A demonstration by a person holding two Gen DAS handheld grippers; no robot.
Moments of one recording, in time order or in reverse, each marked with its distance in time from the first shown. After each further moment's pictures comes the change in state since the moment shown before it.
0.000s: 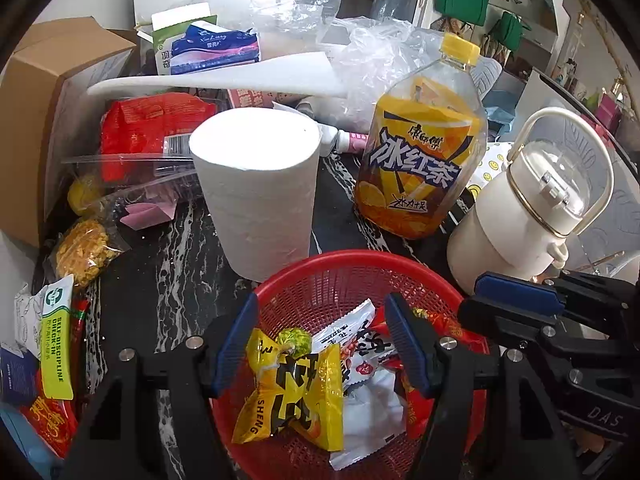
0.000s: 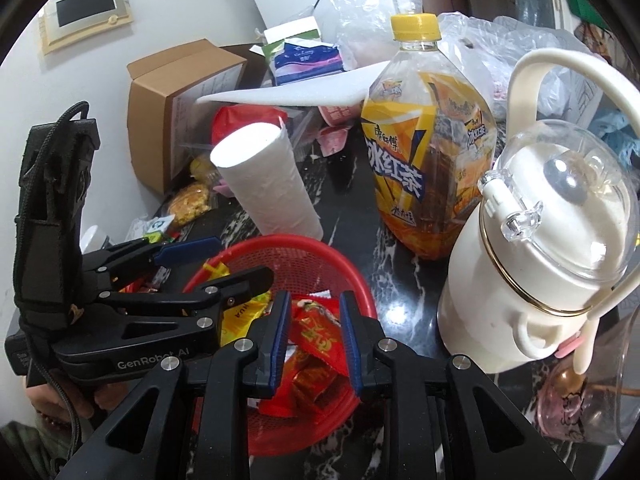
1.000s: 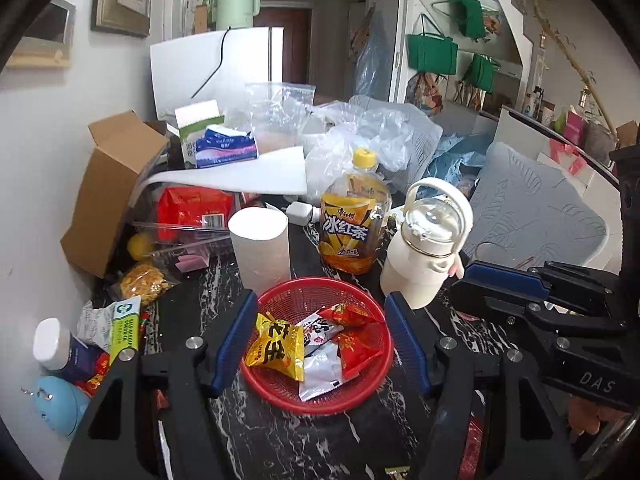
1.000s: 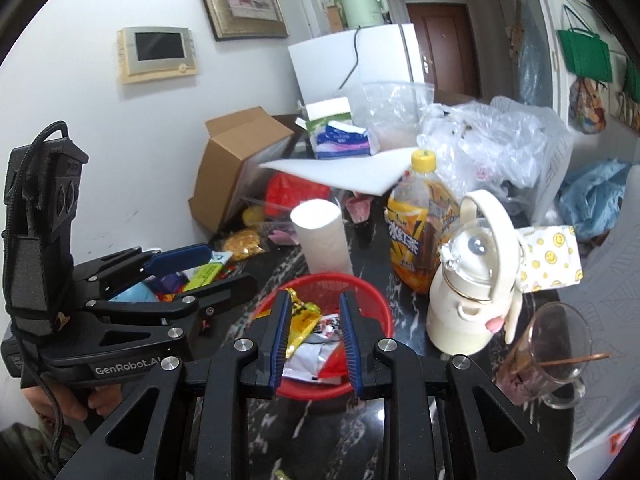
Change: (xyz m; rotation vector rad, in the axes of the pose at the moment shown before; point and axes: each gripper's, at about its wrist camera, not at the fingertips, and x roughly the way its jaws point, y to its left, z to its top) left arm -0.166 -0.043 -0.035 0.059 -0.248 0.018; right arm -0.144 0.055 -0.031 -0.089 -0.226 0.009
